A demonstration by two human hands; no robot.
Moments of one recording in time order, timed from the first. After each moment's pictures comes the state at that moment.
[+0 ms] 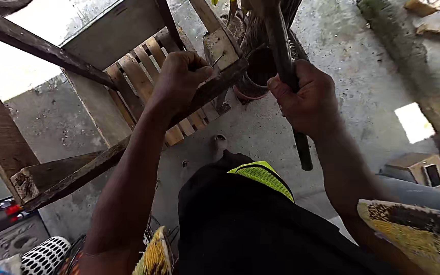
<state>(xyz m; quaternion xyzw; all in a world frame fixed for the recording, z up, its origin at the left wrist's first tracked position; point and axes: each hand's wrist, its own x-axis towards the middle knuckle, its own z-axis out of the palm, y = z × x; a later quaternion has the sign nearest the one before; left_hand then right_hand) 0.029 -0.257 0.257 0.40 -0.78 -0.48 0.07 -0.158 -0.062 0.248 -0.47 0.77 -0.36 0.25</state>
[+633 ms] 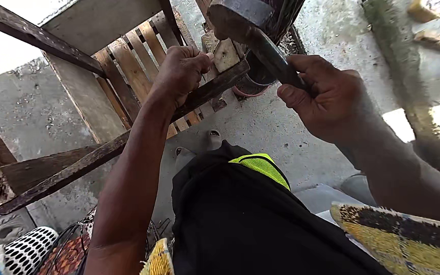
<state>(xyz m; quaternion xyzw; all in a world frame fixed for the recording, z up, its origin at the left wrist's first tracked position) -0.001 -0.265 0.234 0.47 -0.55 -0.68 0.11 -0.194 -0.072 0.270 -0.63 0.68 -0.30 0.23</state>
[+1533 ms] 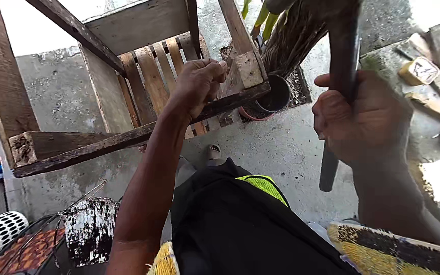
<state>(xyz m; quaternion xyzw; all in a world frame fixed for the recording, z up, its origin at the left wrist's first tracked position) 0.040 -0.249 0.262 0.42 -0.44 -0.76 0.24 -0.168 -0.074 0.303 -0.57 0.70 -0.38 0.22</state>
